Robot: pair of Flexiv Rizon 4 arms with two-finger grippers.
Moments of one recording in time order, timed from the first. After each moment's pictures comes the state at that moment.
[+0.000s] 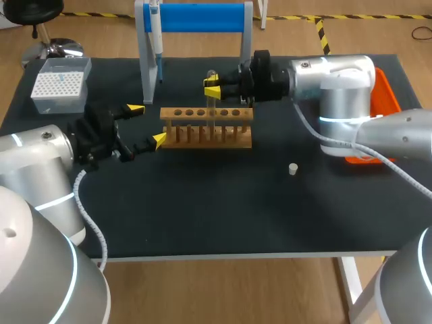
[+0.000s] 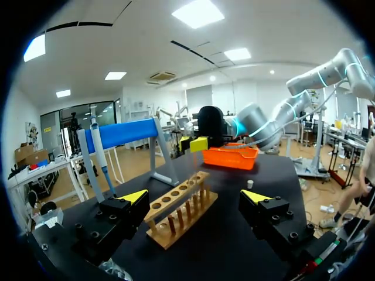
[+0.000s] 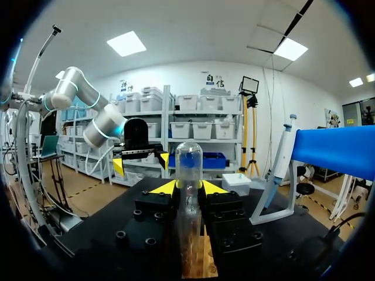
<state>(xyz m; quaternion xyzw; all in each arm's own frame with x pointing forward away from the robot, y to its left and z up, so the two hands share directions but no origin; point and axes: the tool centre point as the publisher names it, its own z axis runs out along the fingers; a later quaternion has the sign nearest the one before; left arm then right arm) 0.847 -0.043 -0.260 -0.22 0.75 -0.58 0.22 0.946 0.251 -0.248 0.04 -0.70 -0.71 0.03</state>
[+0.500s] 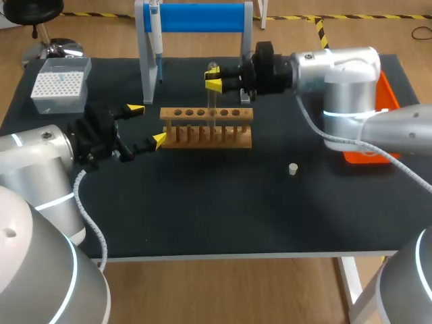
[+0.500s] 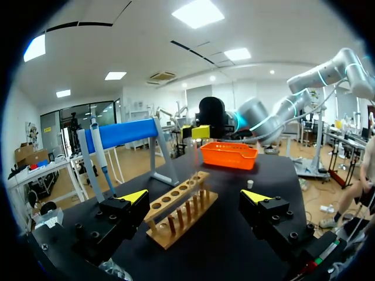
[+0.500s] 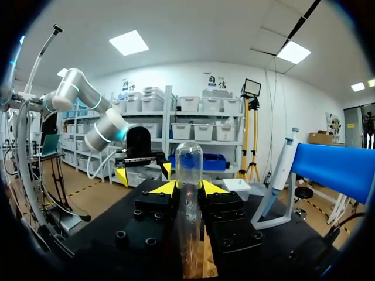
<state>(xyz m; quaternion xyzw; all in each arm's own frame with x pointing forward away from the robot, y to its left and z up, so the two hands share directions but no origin) 0.847 -0.043 -0.260 -0.22 0.75 -0.58 0.22 0.940 0.248 -0.222 0.05 -0.71 -0.71 0.02</state>
